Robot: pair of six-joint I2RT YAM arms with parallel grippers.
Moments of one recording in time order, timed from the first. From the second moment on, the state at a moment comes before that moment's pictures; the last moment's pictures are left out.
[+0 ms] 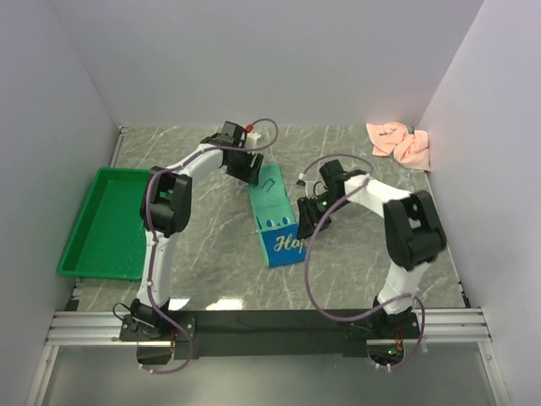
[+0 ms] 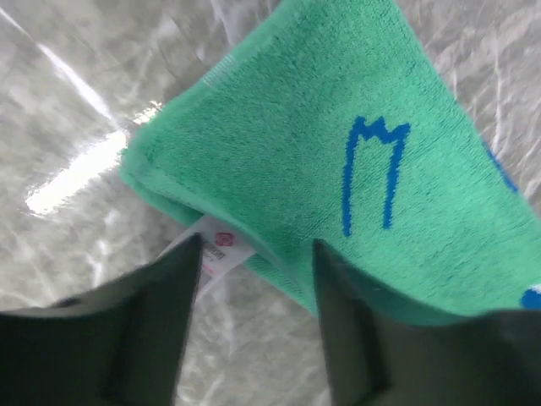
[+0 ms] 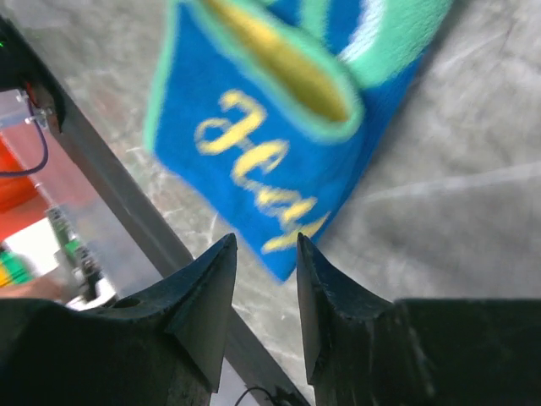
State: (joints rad) left arm -0.37 2.30 1.86 -0.58 0.30 0.07; right arm 0.34 1.86 1.17 -0.75 -0.73 -0.06
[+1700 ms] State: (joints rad) left arm -1.16 1.57 0.73 -0.03 -0.02 0.57; right arm 0.36 1.94 1.06 -0.46 -0.84 0.15
